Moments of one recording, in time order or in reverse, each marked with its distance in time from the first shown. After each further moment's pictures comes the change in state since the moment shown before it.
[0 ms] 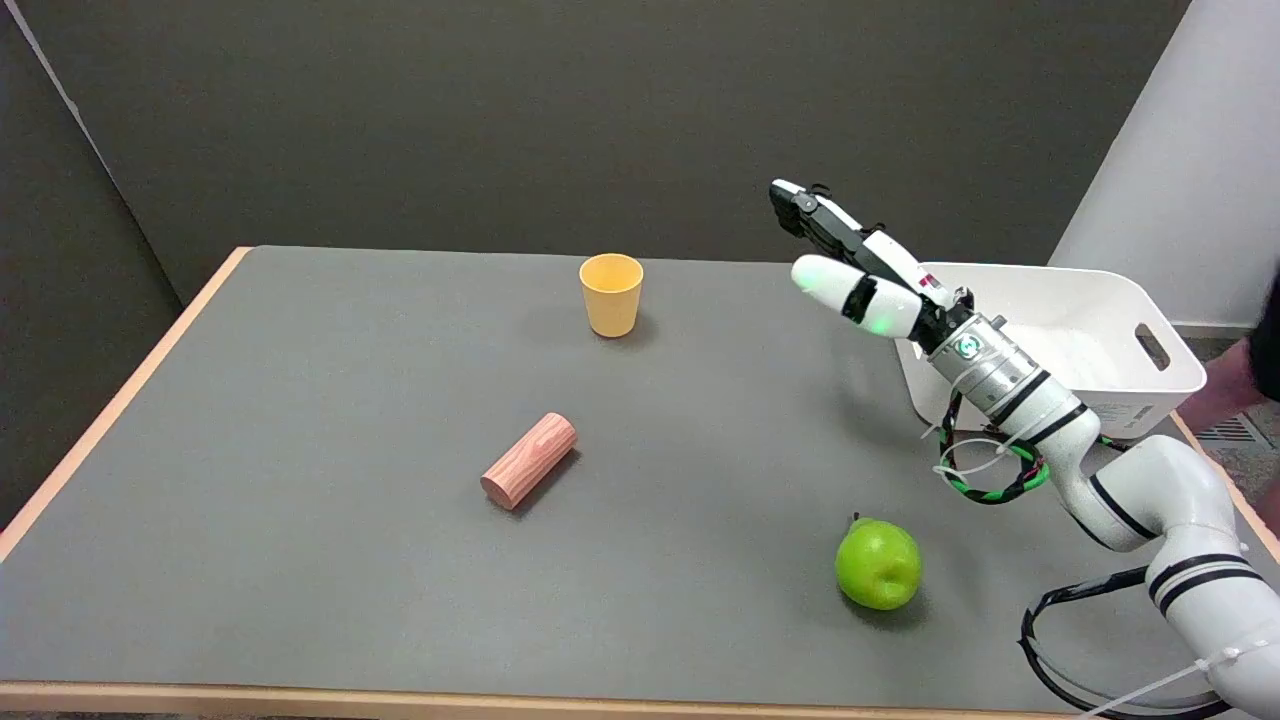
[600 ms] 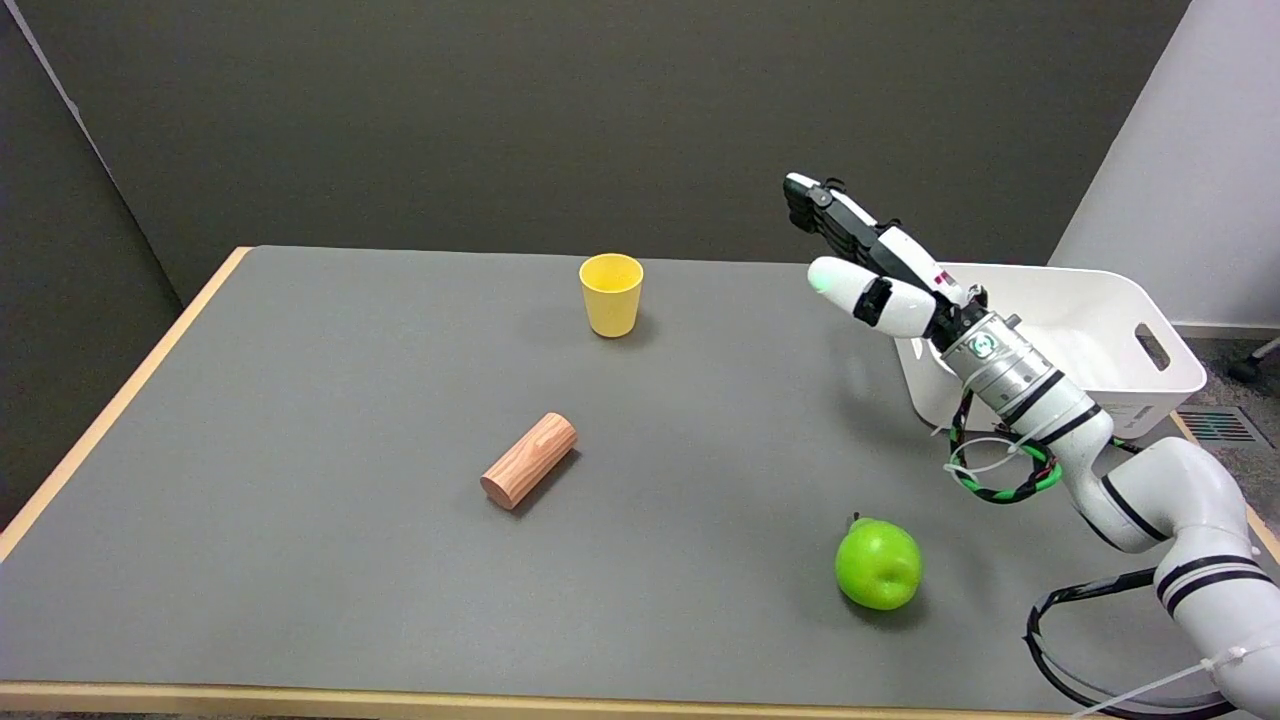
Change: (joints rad) arm -0.003 0.000 0.037 -0.014 0.000 -0.036 0.003
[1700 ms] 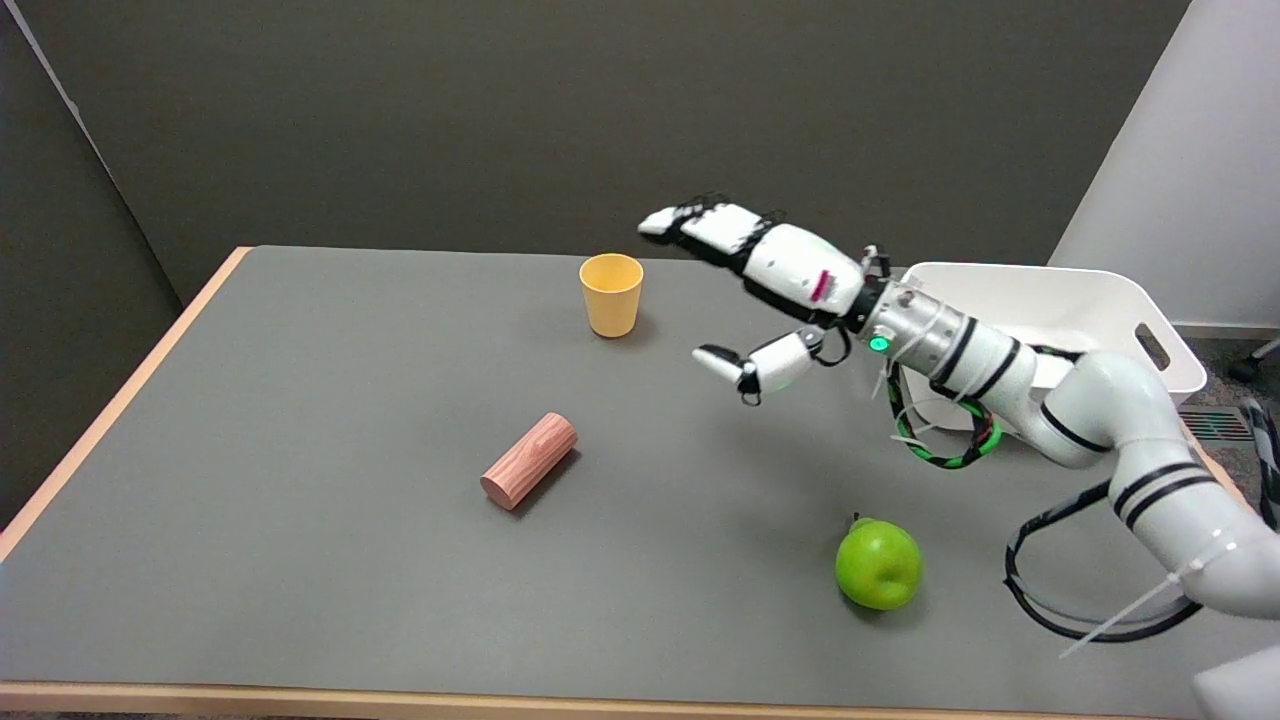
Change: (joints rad) arm 0.217 0.112 -0.327 -0.005 -0.103 -0.048 -0.514
